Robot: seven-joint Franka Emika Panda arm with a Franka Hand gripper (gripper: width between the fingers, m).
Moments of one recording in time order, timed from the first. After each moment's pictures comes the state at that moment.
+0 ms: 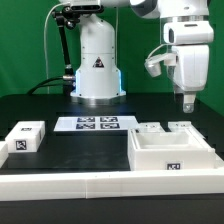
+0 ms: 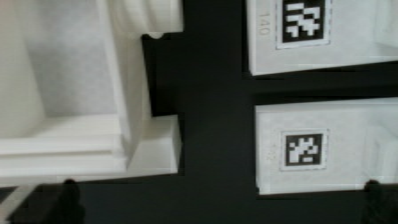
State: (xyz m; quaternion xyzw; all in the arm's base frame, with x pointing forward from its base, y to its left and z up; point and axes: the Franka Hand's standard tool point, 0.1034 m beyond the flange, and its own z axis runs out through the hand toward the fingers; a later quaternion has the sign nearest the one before) arm 0.482 0.137 0.080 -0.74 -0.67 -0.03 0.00
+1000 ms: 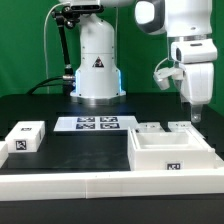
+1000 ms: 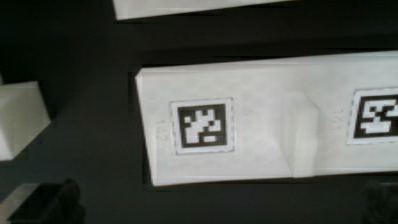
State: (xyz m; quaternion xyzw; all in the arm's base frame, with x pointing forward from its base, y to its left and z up) arm 0.430 0.175 0.050 -0.74 -0.67 -0.04 0.02
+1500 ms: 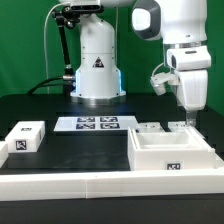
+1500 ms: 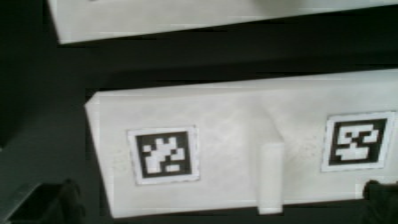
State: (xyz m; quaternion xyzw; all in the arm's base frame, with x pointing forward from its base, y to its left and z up) arm 0.410 0.173 0.032 -0.74 -0.67 -0.03 0.03
